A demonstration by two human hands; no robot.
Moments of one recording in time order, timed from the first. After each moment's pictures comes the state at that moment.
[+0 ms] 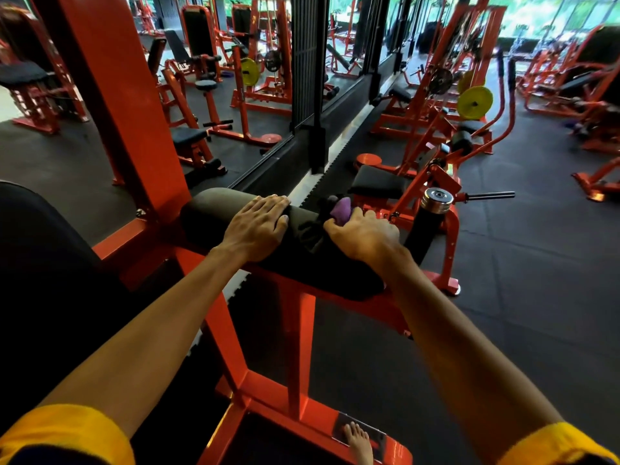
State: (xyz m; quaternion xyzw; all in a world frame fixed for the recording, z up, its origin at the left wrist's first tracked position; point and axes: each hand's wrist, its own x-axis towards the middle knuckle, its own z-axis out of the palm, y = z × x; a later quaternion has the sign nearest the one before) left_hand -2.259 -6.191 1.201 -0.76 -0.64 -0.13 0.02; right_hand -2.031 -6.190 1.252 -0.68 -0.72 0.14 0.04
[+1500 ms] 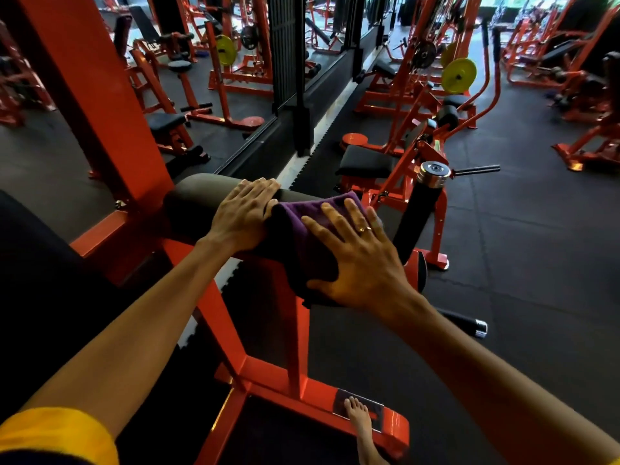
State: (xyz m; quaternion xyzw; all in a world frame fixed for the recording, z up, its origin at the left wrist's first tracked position) left_hand -2.265 -6.197 1.200 -0.78 -0.60 -0.13 0.04; right_hand -2.007 -6.257 1.193 -0.44 -0.88 -0.10 0.15
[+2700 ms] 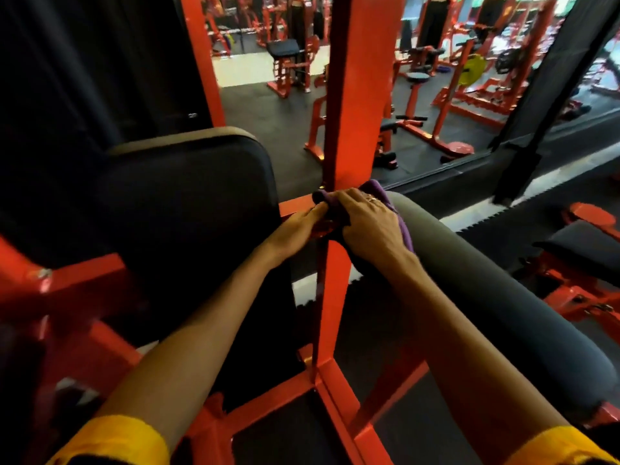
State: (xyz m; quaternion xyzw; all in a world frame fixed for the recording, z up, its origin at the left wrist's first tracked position) left_hand -2.388 -6.312 1.204 -0.31 -0.68 -0.56 -0.35; right_hand -2.263 -6.194 1.233 -0.18 -0.95 0.12 0.21
